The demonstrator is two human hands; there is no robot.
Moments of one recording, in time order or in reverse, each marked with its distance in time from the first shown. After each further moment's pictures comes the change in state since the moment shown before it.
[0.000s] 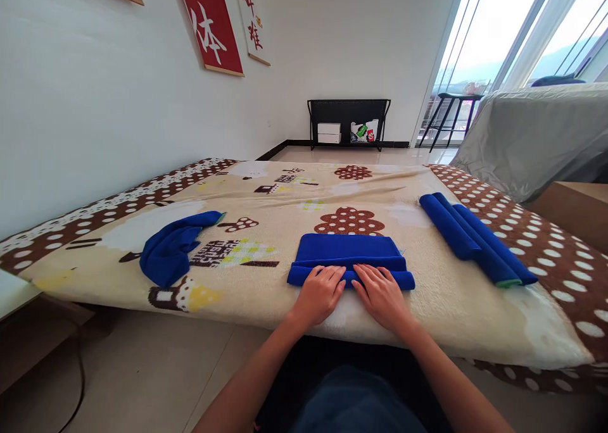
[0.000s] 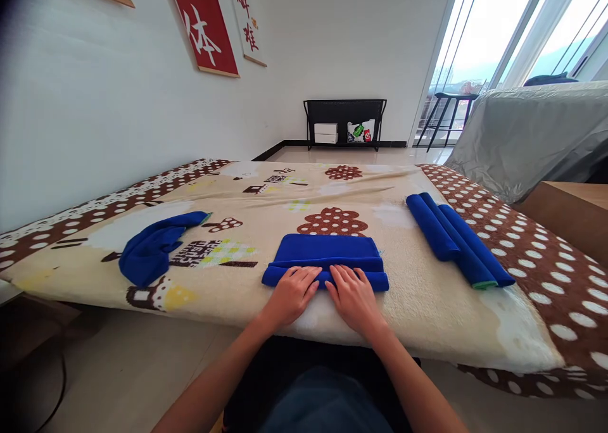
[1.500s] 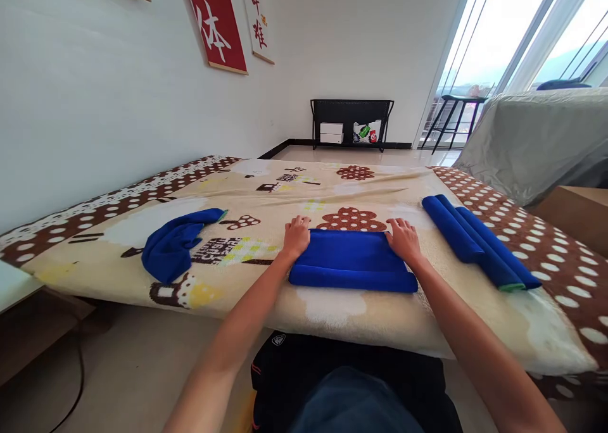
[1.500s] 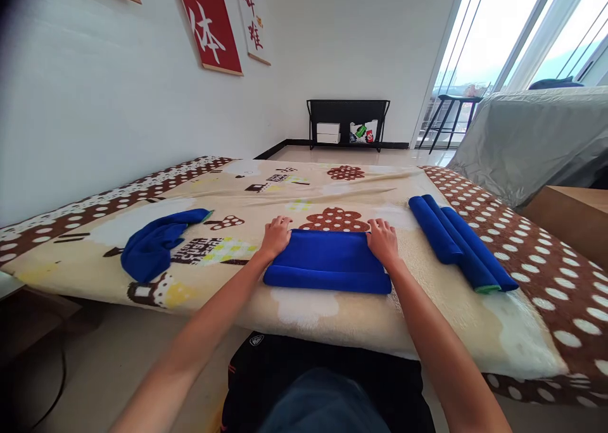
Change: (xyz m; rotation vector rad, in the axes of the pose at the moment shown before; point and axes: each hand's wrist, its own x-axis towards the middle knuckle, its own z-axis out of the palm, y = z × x) left_hand 0.089 -0.143 0.007 0.006 0.041 -0.447; right_hand 0.094 0.140 0.024 0.022 -0.091 0.335
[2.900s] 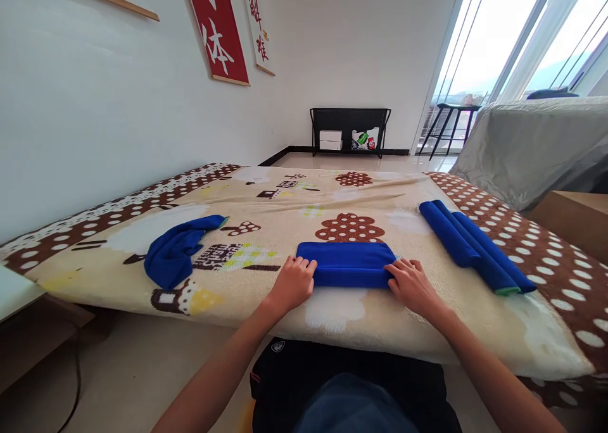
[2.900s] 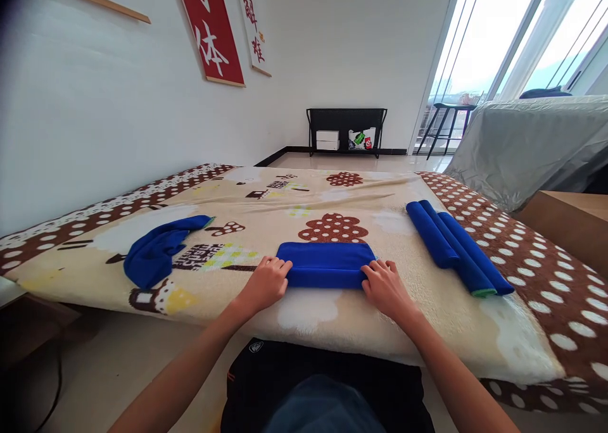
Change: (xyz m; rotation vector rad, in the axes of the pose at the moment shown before) left_hand -0.117 0.054 -0.059 0.392 -0.113 0.344; right_hand -0.109 -0.030 -0.036 -0.114 0.001 -0.298
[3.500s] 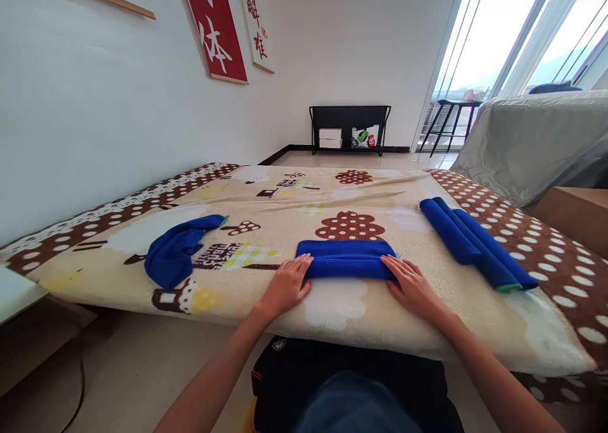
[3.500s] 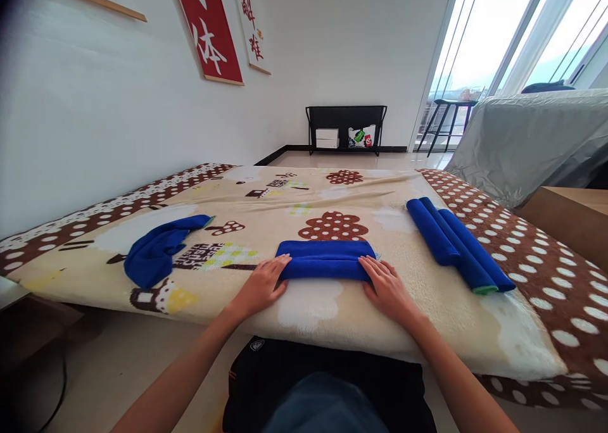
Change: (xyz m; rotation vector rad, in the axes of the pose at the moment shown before) left_hand -0.018 -0.025 0.035 -0.242 0.099 0.045; right_hand -0.016 0.019 0.020 0.121 0.019 -0.089
